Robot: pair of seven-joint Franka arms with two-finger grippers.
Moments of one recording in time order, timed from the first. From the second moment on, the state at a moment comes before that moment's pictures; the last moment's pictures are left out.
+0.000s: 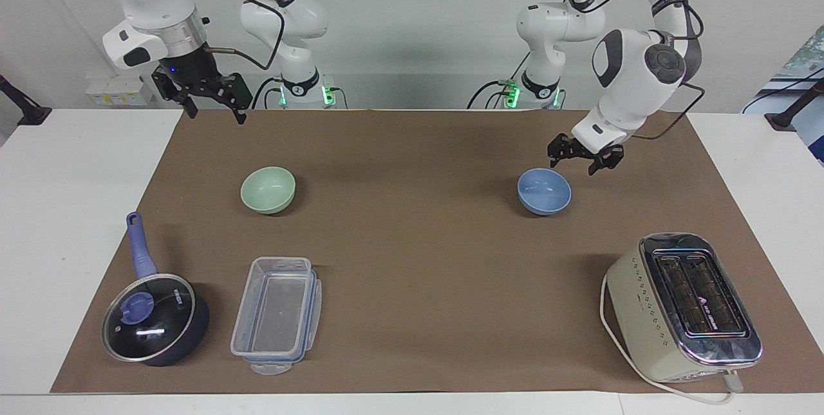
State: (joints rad) left arm -0.05 -0.07 -0.12 -2.16 -0.12 1.99 0.12; right arm -0.07 -0.01 0.09 -1.55 -0.02 1.51 0.17
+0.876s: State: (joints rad) left arm -0.07 0.03 -0.11 -2.34 -0.12 2.31 0.12; right arm -0.07 -0.01 0.09 -1.55 -0.02 1.51 0.17
